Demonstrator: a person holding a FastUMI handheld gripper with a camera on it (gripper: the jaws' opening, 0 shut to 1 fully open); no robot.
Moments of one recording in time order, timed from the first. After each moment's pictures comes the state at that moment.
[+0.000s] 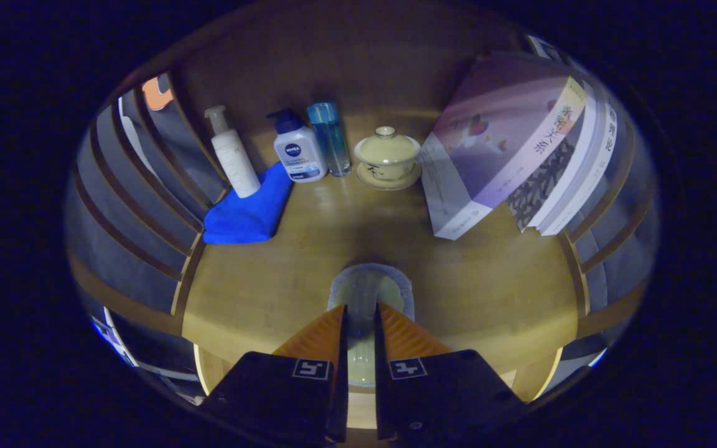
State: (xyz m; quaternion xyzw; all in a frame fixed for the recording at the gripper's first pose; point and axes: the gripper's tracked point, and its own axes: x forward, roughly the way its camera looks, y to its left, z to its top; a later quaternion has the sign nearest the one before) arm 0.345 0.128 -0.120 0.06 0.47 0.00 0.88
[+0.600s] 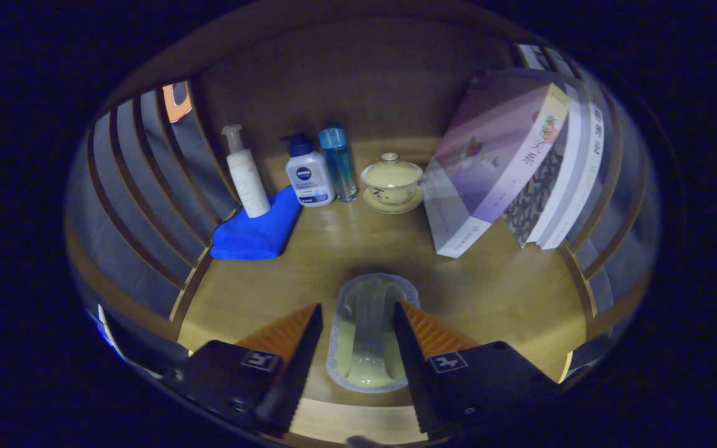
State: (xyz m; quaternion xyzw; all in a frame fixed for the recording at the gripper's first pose) arm 0.343 0.130 -0.115 0.07 0.38 0.01 0.92
